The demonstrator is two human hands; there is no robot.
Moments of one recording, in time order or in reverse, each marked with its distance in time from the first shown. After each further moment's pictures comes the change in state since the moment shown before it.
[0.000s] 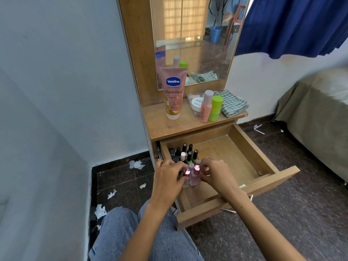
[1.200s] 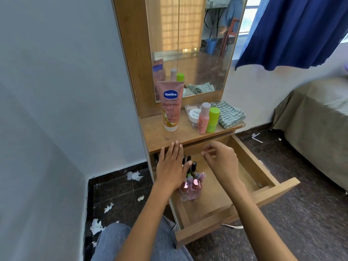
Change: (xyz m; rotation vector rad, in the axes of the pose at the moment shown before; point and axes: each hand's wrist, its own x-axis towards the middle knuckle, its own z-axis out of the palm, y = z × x) left_hand 0.075 0.003 0.002 0.423 -0.320 0.000; right_hand 0.040 -0.016 -0.042 0.132 0.450 0.083
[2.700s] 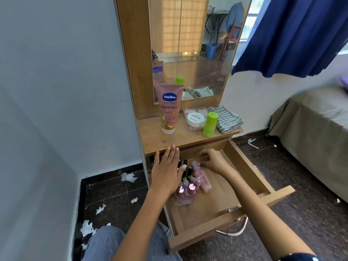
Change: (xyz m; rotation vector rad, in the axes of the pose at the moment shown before) left_hand 0.003 -0.002 0.009 -0.055 0.045 -0.029; right_hand 0.055 0.055 0.035 -0.038 -0.532 0.098
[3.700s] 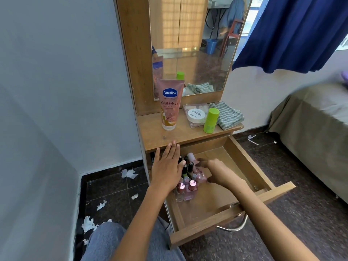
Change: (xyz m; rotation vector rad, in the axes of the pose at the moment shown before) left_hand -0.002 -0.002 0.000 -0.016 0.019 0.020; right_hand -0.035 0.011 0.007 -0.420 -0.169 -0.215
